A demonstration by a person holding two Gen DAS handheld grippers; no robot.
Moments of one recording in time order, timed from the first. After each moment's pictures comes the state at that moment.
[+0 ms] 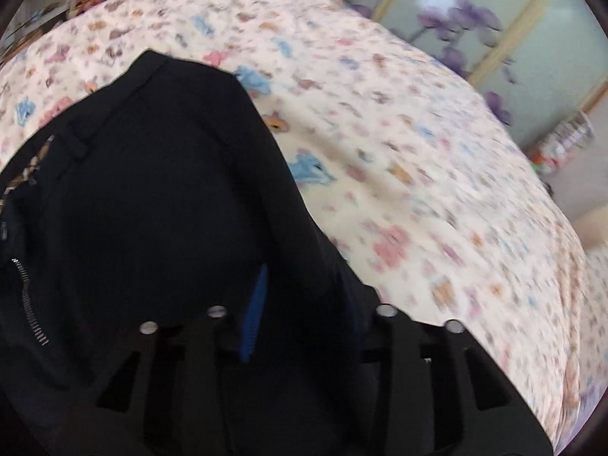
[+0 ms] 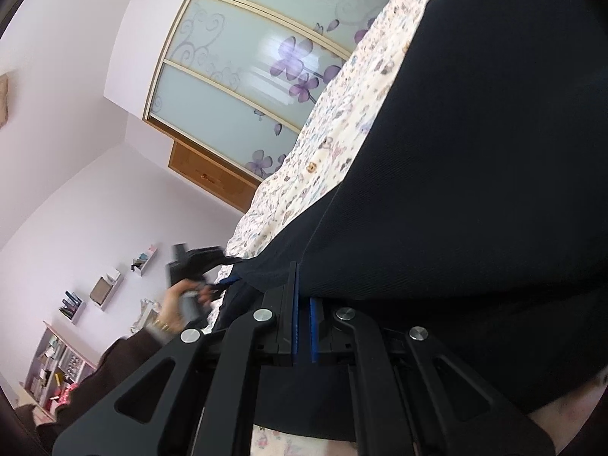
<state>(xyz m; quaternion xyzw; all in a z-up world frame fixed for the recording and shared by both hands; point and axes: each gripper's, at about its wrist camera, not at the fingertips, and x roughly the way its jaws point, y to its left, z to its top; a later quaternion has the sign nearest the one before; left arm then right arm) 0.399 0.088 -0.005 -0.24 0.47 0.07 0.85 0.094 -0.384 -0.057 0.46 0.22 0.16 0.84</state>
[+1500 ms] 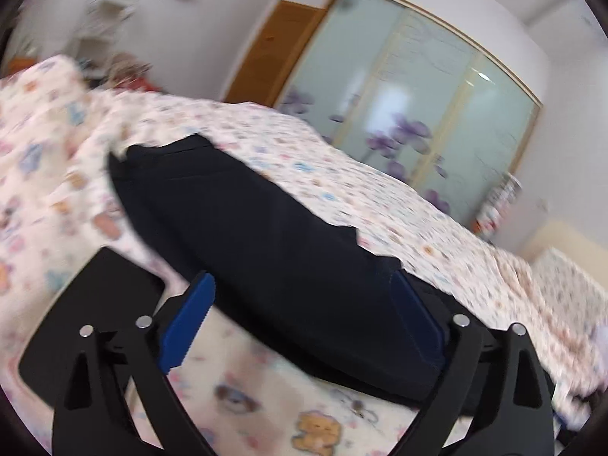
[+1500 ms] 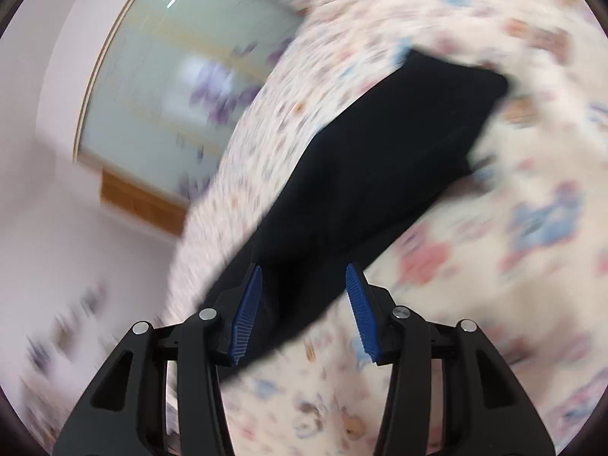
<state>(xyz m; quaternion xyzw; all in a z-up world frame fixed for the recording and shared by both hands) 0.024 0.126 0.008 -0.22 0.19 0.02 0.96 -0.033 -0.489 -0.006 0.55 0.25 -0.04 0.80</state>
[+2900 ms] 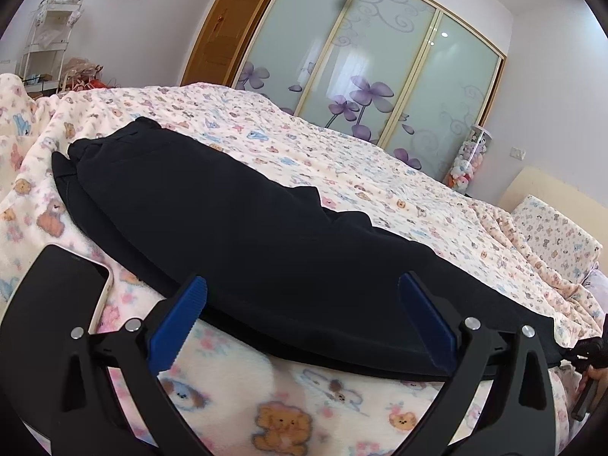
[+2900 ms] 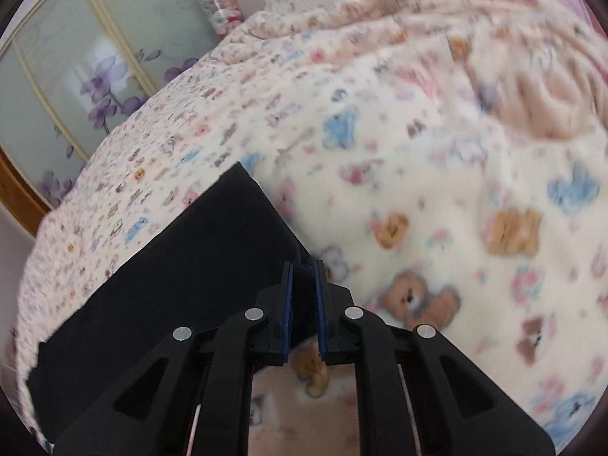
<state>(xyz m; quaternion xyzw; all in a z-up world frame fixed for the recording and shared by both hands) 0.043 0.100 -0.006 -0.18 0.24 -0.04 0.95 0.017 -0.578 -0.001 0.31 0.35 -0.26 0.85</state>
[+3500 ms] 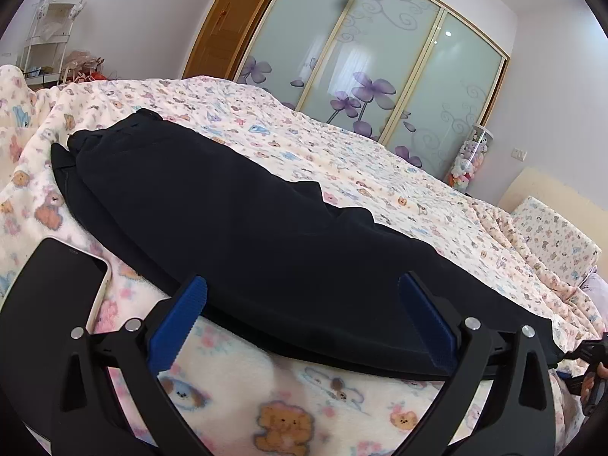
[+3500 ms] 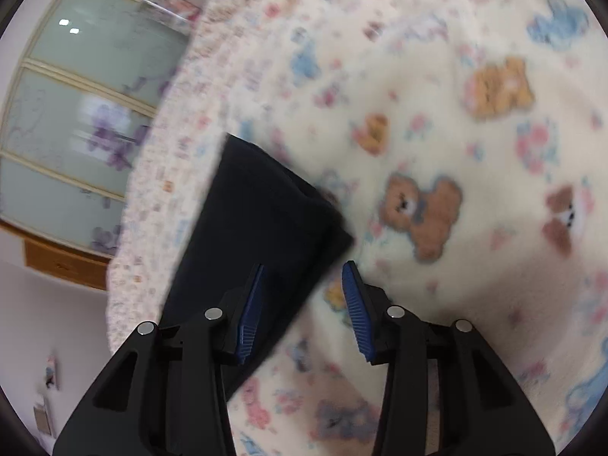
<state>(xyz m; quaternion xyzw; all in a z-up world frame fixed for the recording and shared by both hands) 0.044 0.101 -0.009 -0.19 0.24 -0.04 0.95 -0.017 -0.578 -0.027 0.51 0.35 -0.21 0.76</state>
